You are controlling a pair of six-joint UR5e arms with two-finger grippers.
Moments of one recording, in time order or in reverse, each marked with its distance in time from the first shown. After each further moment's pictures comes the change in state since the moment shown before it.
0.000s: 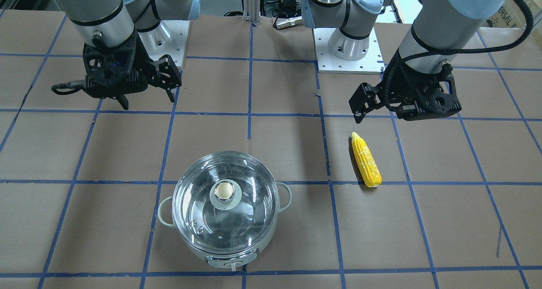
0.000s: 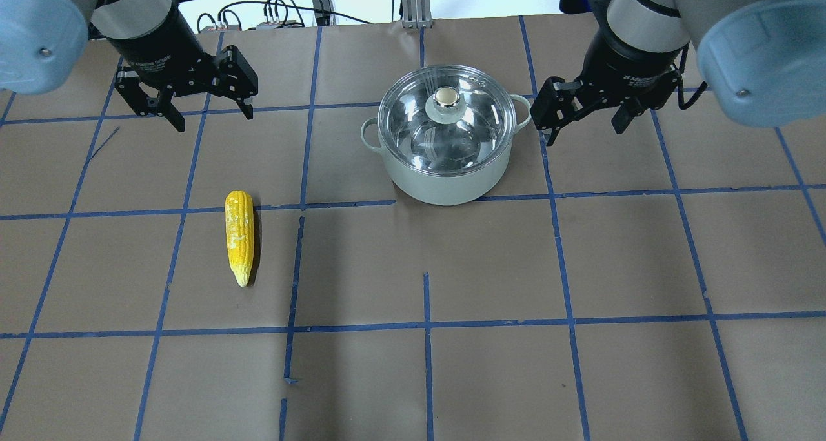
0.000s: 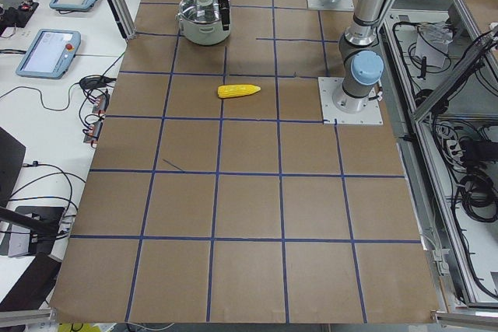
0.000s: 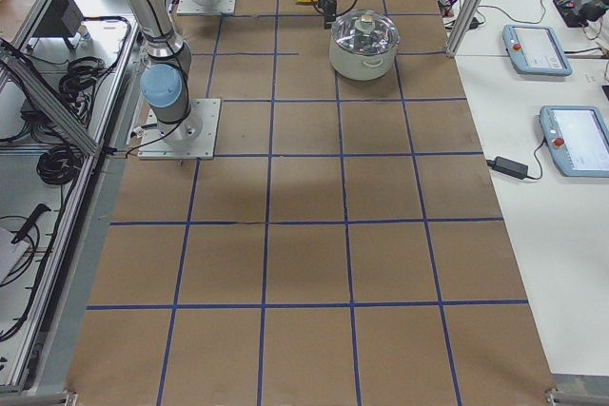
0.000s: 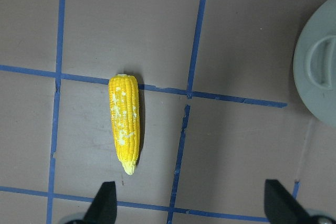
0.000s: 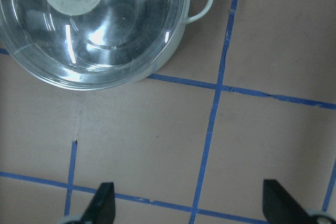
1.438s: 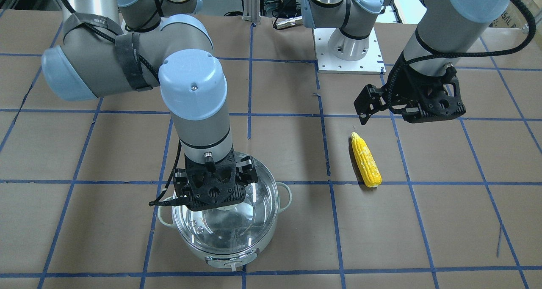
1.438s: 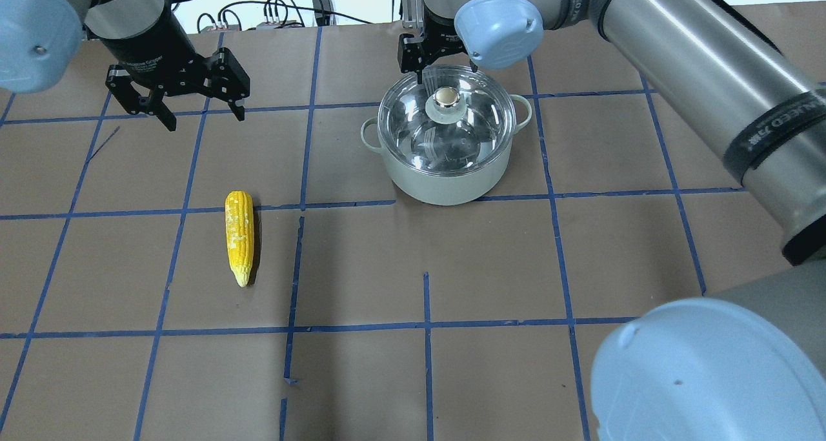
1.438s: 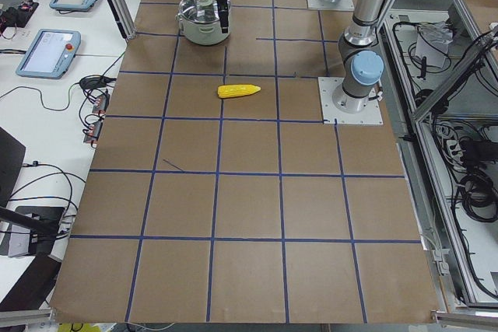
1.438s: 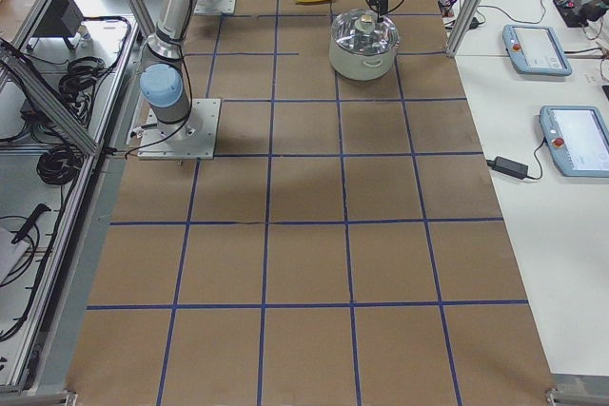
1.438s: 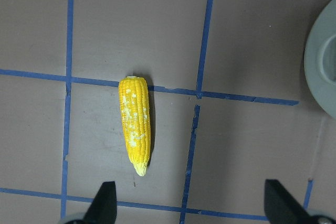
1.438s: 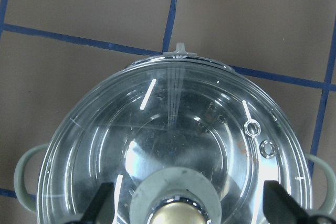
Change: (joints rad) left arm 0.014 -0.010 0.003 0.001 0.020 0.036; right arm 0.203 0.473 -0.362 -0.235 -0.072 0.188
